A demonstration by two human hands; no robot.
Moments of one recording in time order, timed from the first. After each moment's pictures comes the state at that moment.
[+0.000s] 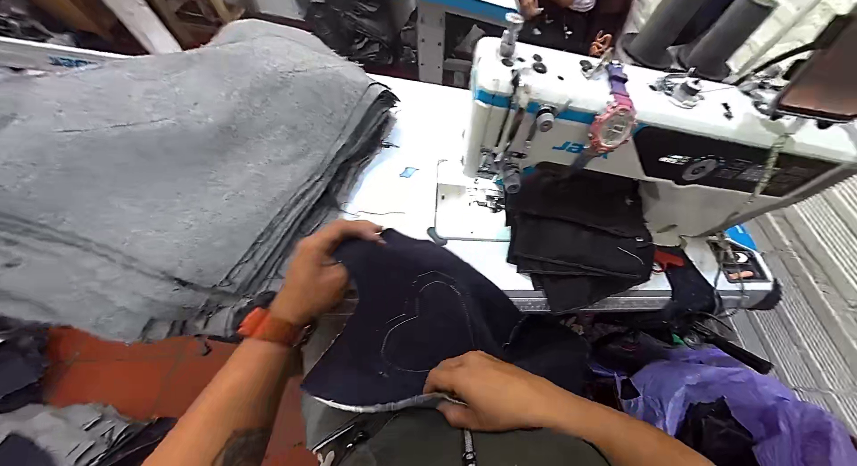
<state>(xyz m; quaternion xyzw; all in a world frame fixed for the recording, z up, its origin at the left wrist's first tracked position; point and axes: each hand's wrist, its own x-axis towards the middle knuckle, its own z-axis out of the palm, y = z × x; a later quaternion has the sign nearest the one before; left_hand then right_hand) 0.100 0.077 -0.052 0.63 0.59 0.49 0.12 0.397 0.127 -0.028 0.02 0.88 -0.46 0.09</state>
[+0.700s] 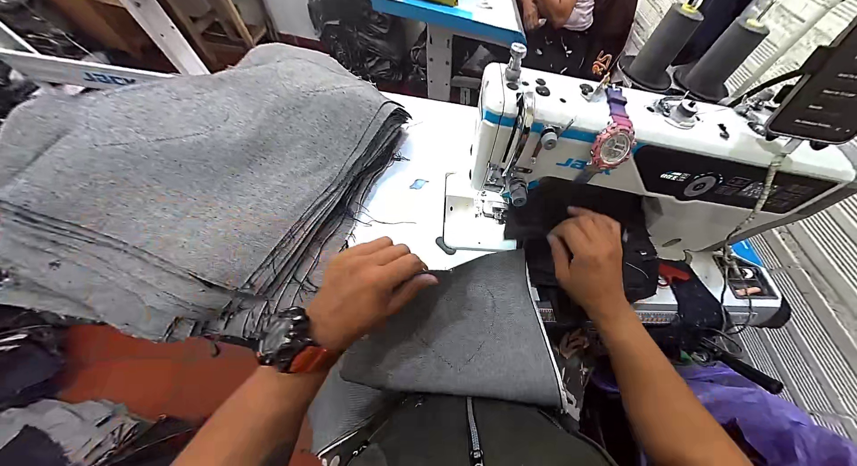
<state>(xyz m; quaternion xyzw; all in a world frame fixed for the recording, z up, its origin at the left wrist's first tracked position) 0.149 0.078 -0.012 0.75 0.59 0.30 -0.11 0.429 0.282 -0.019 0.26 0.90 0.06 -0.34</state>
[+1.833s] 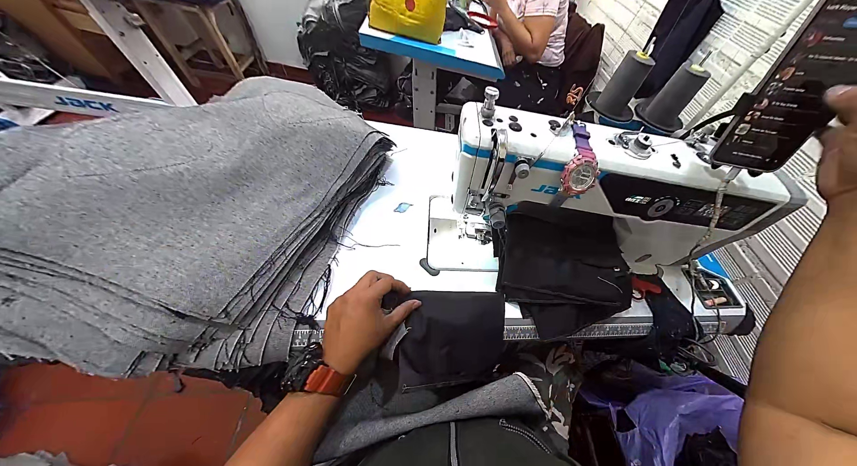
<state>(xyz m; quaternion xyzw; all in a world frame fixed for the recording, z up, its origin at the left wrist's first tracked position) 0.160 0.087 -0.074 0.55 0.77 0.32 0.02 0.600 0.474 0.177 0.38 0.72 -0.22 -0.54</state>
